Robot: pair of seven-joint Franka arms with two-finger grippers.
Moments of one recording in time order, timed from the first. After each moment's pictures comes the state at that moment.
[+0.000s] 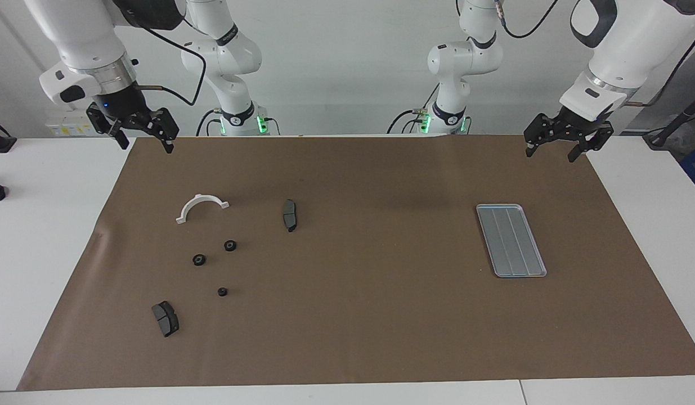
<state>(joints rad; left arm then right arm) 0.04 0.01 -0.07 -1.58 -0.03 1.57 0.19 0.02 -0.06 -0.05 -1.62 -0.05 1.57 0.08</state>
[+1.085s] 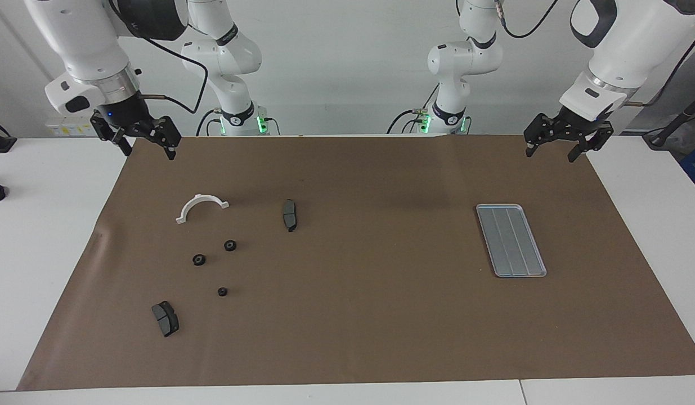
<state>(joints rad) 0.04 0.01 -0.07 -1.58 -0.03 1.57 0.19 0.02 -0.05 -0.05 -1.70 -0.05 1.68 0.07</state>
